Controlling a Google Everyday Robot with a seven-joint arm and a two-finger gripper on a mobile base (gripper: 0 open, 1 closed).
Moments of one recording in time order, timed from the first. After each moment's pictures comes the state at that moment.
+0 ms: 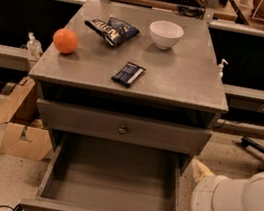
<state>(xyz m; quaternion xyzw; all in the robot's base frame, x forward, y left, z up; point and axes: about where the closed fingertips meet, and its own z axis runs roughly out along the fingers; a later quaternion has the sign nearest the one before) 0.357 -0.163 0.738 -0.58 0.78 0.00 0.24</state>
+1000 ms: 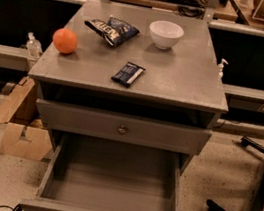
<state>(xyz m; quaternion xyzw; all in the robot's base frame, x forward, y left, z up) 0.309 -0.151 0.494 -0.62 0.77 0.04 0.17</state>
